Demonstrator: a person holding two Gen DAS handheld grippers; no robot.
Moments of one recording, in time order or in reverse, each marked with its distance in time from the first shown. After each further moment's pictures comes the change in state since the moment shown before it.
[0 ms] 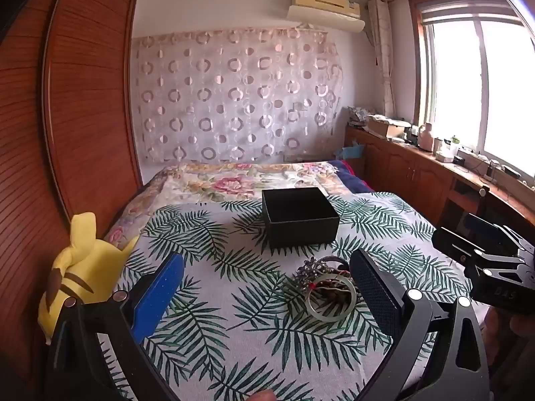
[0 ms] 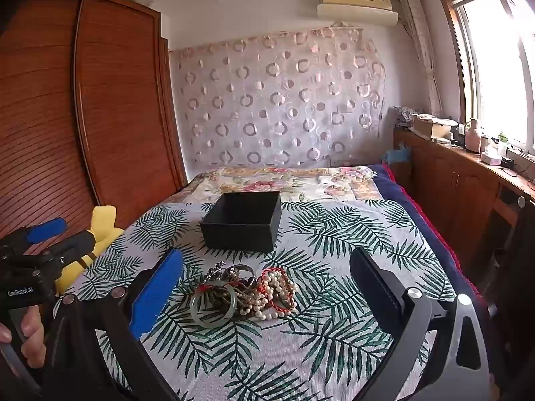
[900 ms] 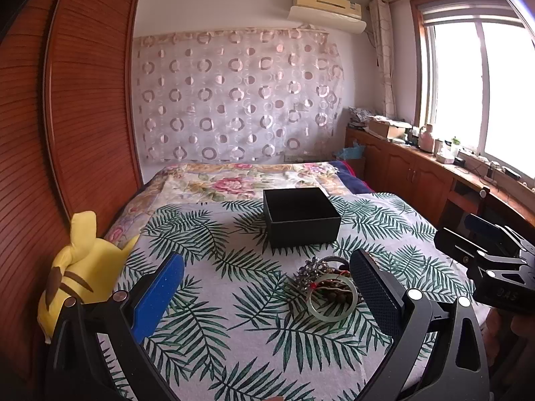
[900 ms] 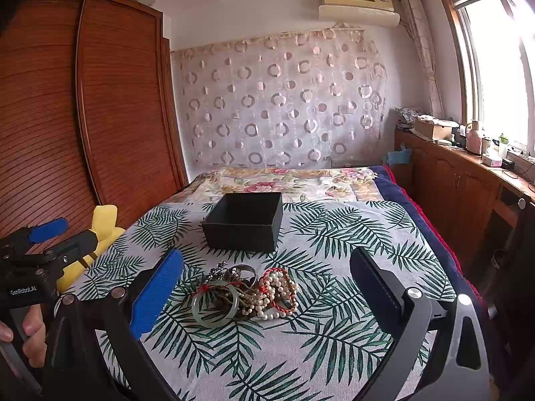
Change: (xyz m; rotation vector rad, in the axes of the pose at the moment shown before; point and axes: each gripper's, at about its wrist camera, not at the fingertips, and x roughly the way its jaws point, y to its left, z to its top) left arm 0.000 -0.001 0.000 -0.001 0.004 0.001; right arm -0.001 0.000 0.000 -0.001 -0.001 0.000
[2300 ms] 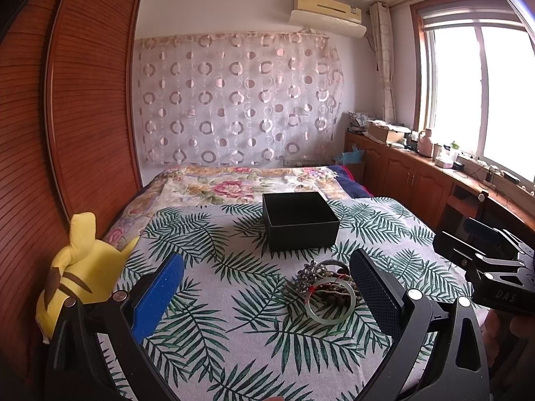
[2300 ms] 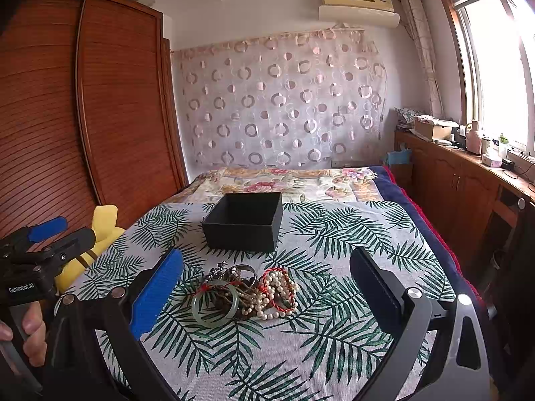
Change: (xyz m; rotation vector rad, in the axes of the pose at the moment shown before) left arm -0.007 0.003 0.004 -0.006 -0.008 -0.005; right arm 0.000 0.002 0.001 -0.001 -0.001 0.000
